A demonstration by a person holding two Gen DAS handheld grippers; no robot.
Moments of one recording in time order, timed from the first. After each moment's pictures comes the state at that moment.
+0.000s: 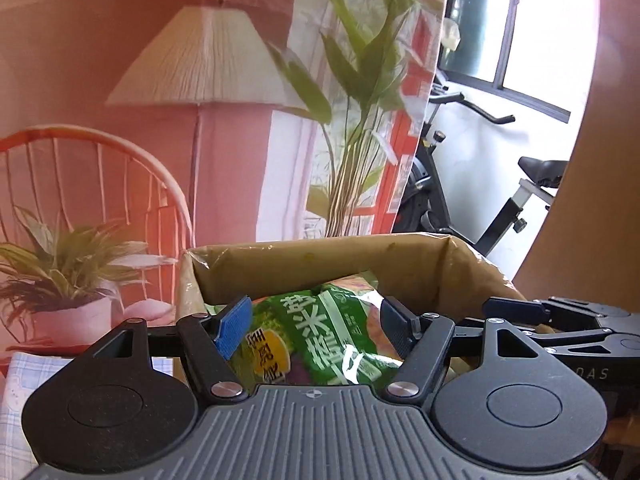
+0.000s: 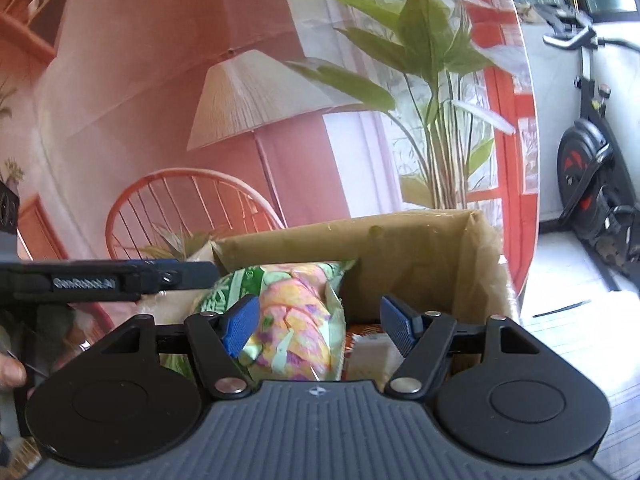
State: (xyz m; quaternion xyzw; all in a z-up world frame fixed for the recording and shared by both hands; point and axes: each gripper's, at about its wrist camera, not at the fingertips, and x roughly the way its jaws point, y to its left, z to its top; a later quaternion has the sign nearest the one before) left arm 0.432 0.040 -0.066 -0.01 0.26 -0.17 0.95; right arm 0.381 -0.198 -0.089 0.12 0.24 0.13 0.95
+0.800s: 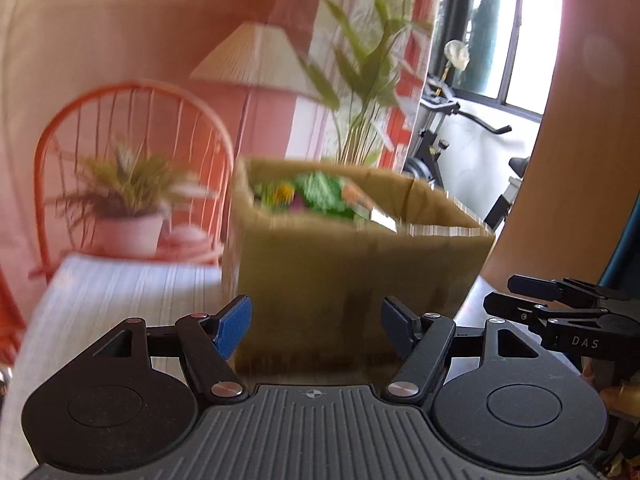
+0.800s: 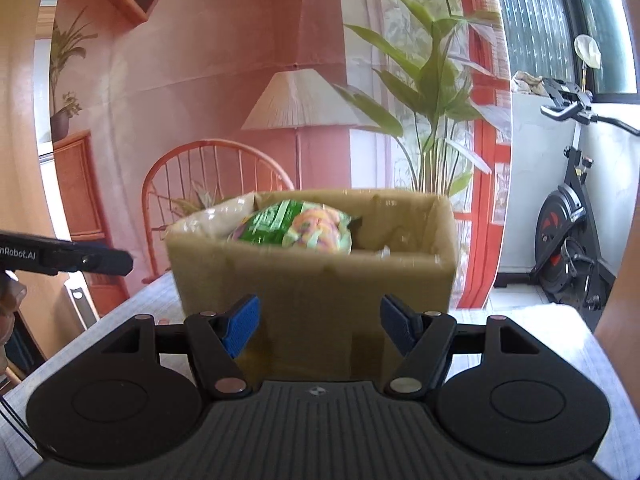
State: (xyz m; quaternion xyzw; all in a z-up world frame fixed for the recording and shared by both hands) left arm 0.242 0.063 -0.112 -0.04 0.25 -0.13 0.96; right arm 0.209 -0.180 -0.117 0.04 0.19 0.13 0.97
